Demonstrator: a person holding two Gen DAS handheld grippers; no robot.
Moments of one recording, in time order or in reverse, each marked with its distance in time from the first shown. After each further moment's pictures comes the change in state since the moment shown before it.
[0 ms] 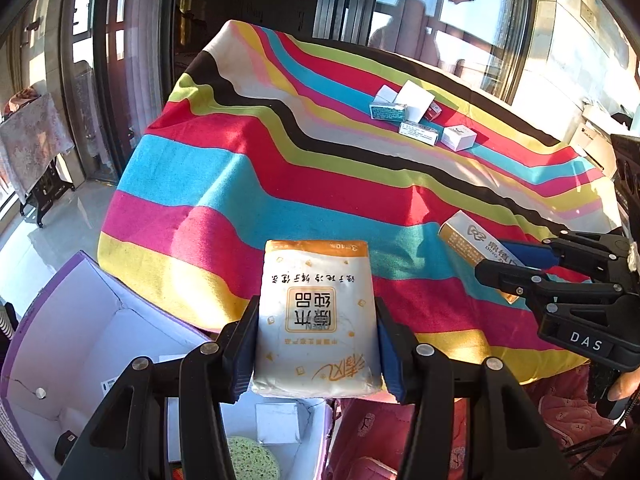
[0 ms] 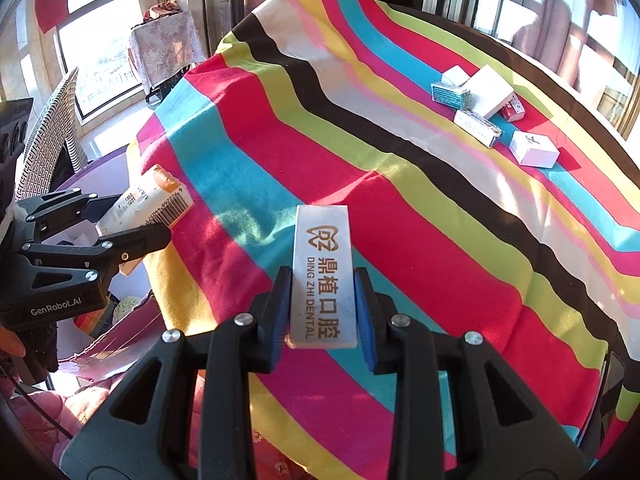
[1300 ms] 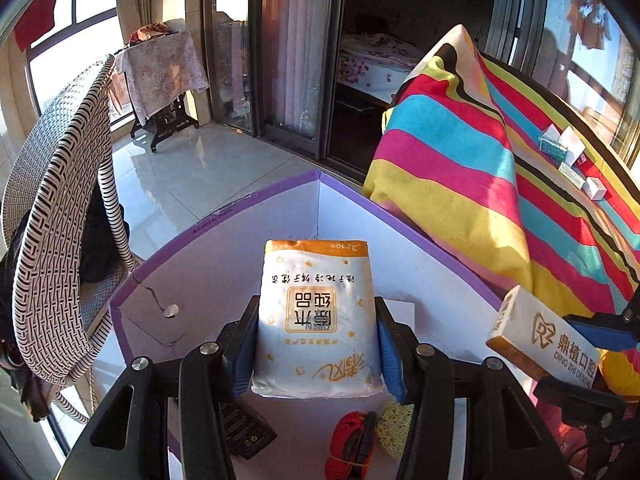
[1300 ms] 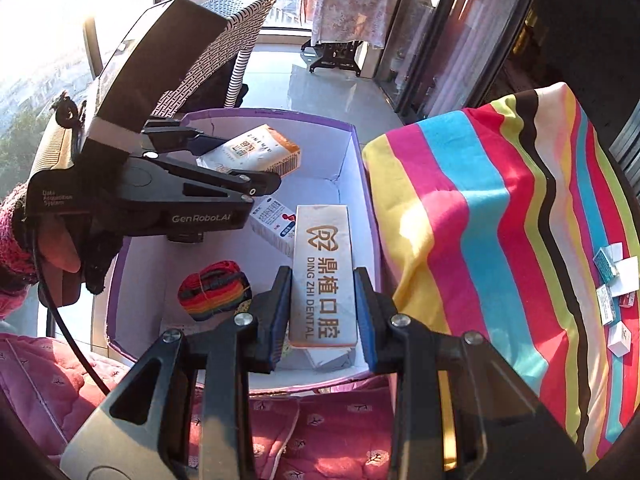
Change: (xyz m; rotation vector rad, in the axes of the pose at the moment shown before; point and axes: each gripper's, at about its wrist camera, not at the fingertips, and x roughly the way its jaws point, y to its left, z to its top) left arm -0.046 0.162 -0.053 -0.294 0.038 0.365; right arm 0.003 0.209 0.017 -0.565 -0.001 0.280
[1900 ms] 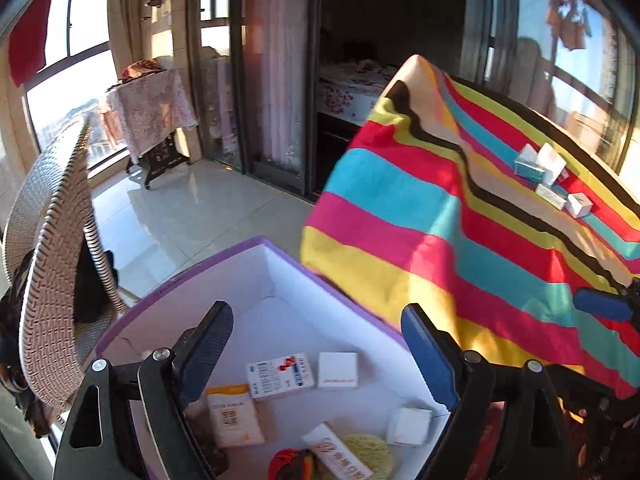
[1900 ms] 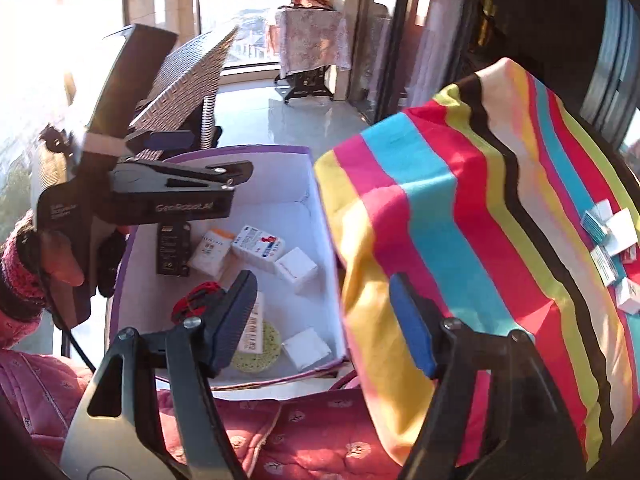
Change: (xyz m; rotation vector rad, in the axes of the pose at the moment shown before) left arm -0.027 -0.078 0.034 0.071 -0.104 -0.076; right arm -0.032 -0.082 -0.035 0.280 -0.104 -0.093
